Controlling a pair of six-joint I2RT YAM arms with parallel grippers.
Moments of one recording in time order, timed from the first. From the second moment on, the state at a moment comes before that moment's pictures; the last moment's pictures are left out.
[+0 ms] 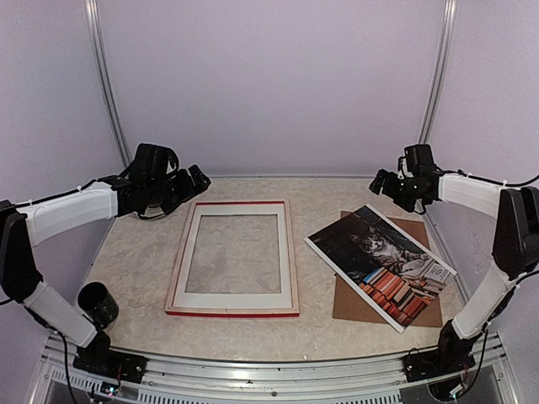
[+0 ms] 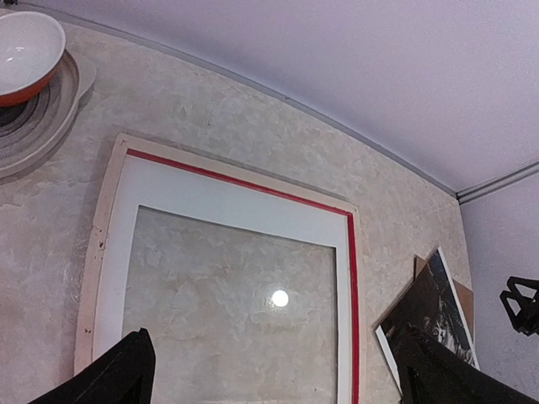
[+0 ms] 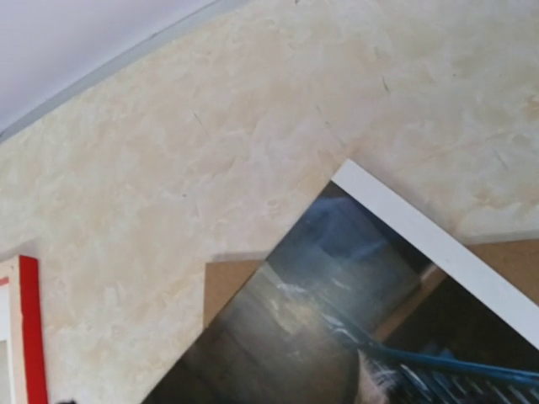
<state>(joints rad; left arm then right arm) -0.46 1.49 1.12 -0.19 -0.06 -0.74 0.14 1.64 1.20 -0.26 -0.08 0.52</state>
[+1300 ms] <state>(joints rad) -0.48 1.51 1.16 -0.22 -0.04 -0.73 0.14 1.69 1.20 -0.23 -0.11 0.54</state>
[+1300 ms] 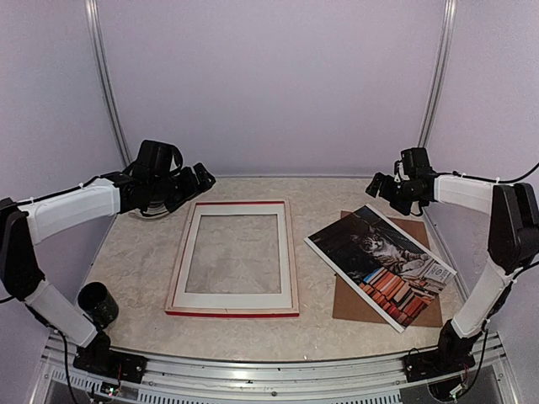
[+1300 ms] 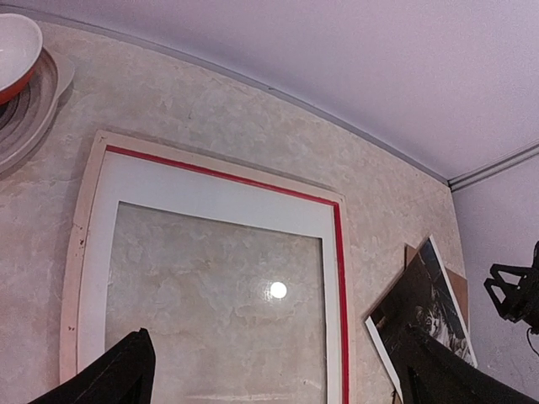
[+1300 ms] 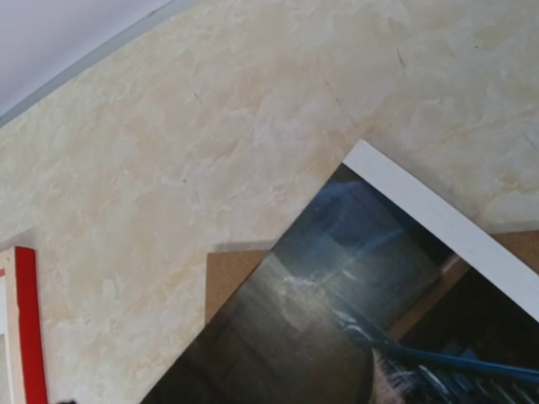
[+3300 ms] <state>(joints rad) -0.83 2.20 1.83 -0.36 0.34 -0.48 -0.19 1.54 0.89 -0.34 -0.08 0.51</state>
